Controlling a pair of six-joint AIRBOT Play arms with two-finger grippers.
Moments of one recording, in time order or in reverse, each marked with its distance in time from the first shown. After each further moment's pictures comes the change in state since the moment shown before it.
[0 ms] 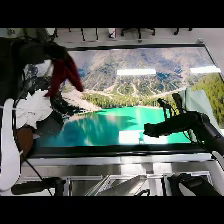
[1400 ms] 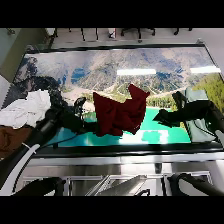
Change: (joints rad) left arm -0.156 0.281 -1.035 -0.493 -0.079 -0.163; right arm -0.344 -0.256 0.096 0.100 0.014 -0.166
